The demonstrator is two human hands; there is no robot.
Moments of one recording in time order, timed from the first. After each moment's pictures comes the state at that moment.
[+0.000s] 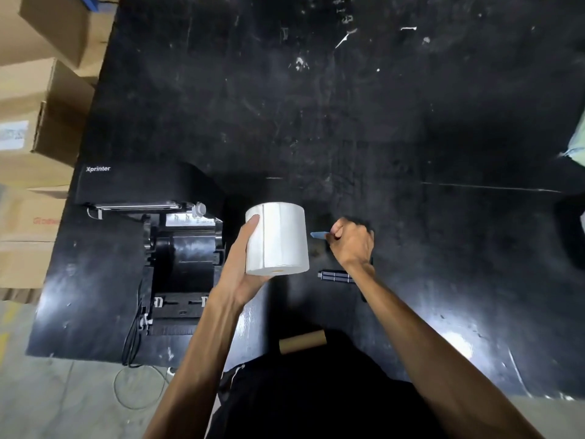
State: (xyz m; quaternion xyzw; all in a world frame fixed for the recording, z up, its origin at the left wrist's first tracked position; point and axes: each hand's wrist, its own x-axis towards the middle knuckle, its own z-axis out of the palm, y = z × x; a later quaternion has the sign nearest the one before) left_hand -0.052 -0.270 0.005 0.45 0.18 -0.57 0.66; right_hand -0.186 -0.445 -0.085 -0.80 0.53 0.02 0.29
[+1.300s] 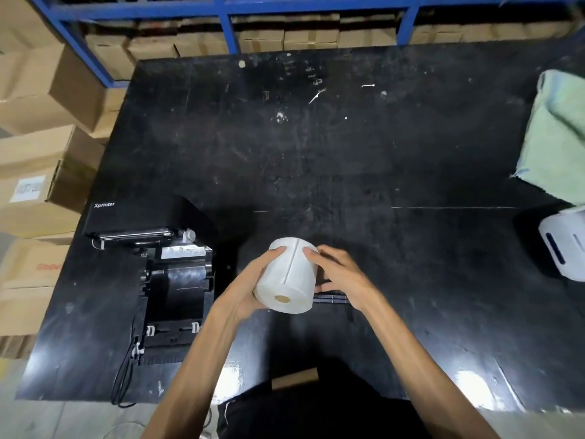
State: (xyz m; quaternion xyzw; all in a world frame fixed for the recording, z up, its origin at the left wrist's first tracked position) left_hand -0.080 -0.293 0.034 0.59 0.03 -0.63 0.51; right_hand -0.229 -0.430 0.039 -0.53 0.43 -0.01 0.73
